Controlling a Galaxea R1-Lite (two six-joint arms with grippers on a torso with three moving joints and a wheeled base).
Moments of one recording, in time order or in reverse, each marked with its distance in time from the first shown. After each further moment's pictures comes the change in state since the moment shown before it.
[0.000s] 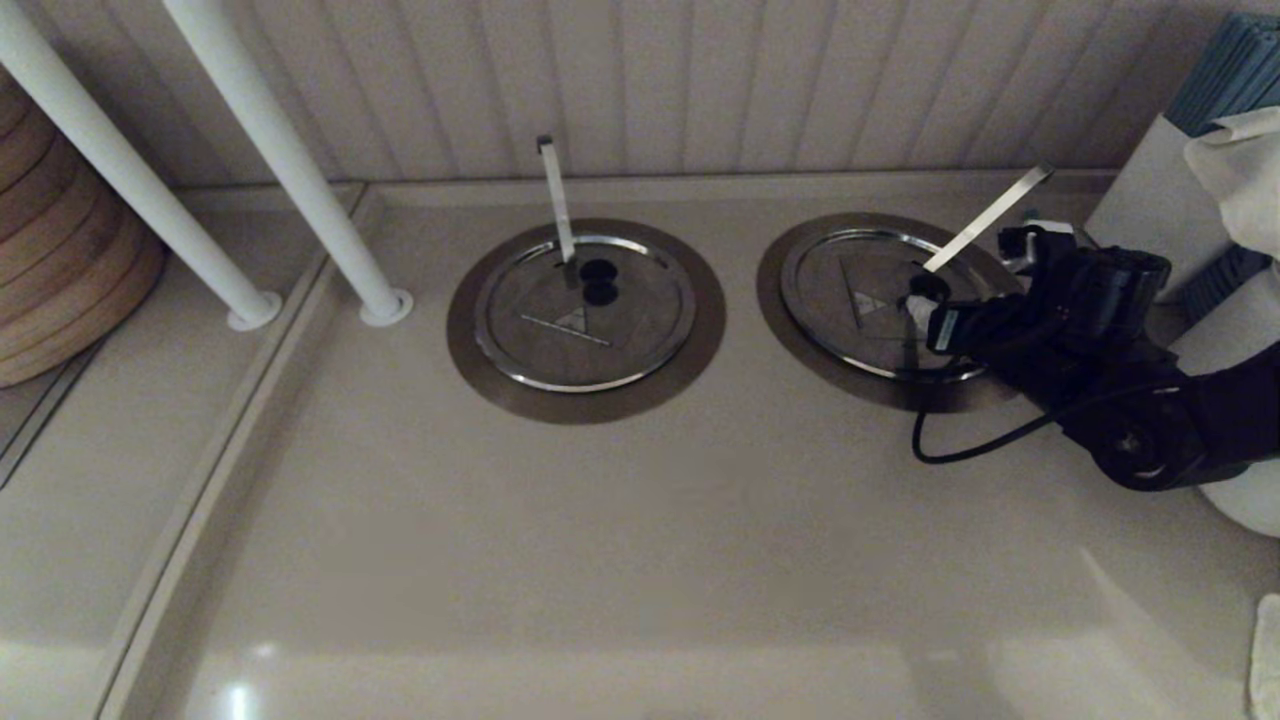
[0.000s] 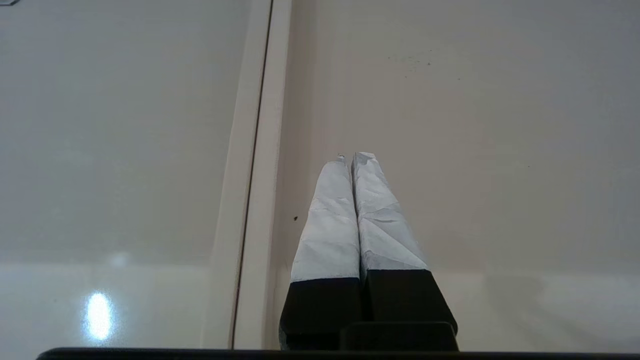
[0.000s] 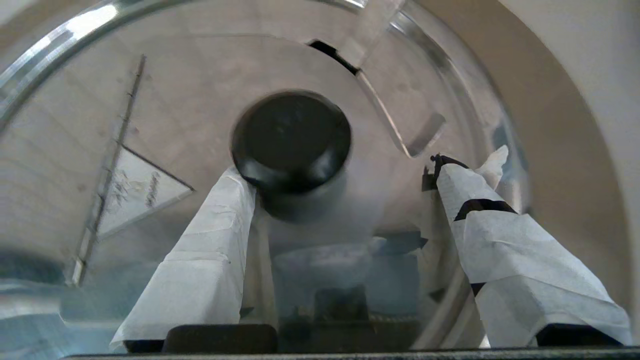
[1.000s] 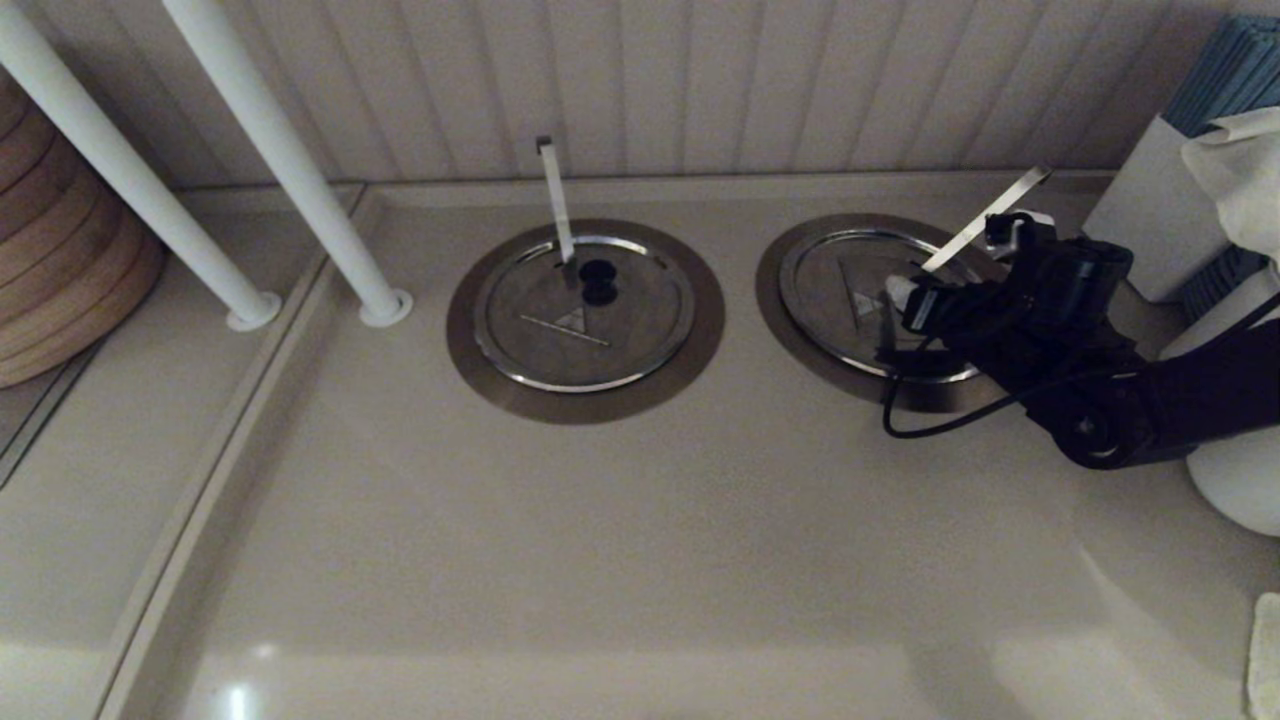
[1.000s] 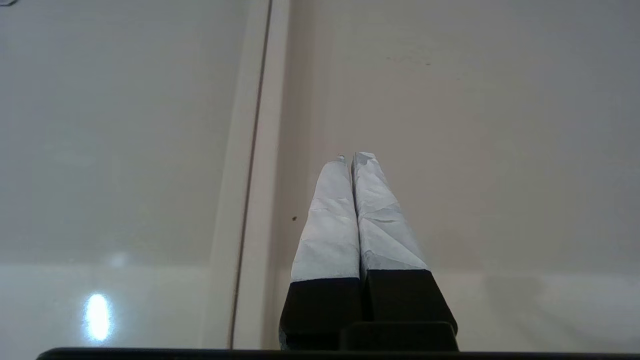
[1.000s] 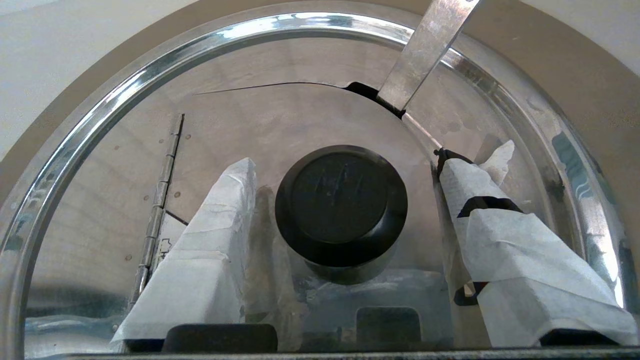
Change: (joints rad) left arm 0.000 0.000 0.000 0.000 0.000 0.000; right arm 0.035 0.082 -0.116 0.009 0.028 0.117
